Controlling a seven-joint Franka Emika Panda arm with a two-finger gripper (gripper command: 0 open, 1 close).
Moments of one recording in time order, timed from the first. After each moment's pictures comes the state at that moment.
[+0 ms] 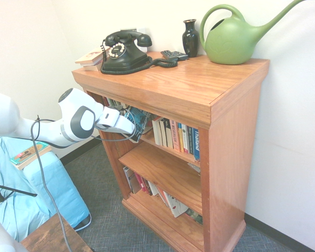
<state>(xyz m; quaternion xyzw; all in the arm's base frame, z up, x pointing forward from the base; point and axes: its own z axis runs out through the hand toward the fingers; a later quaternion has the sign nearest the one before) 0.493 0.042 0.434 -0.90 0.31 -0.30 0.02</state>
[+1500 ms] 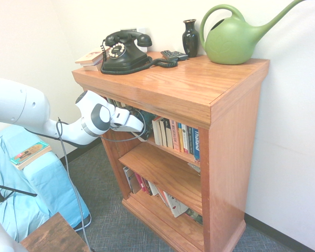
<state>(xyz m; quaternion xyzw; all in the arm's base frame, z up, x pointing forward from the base) 0.550 0.064 0.393 -0.90 0.31 -0.31 0.00</state>
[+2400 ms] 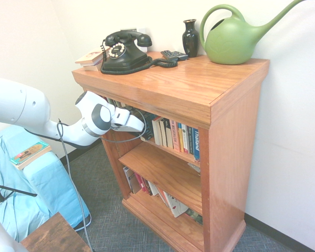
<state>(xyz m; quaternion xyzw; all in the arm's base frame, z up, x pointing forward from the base) 0.547 0.060 0.395 -0.89 0.31 -0.32 0.00</state>
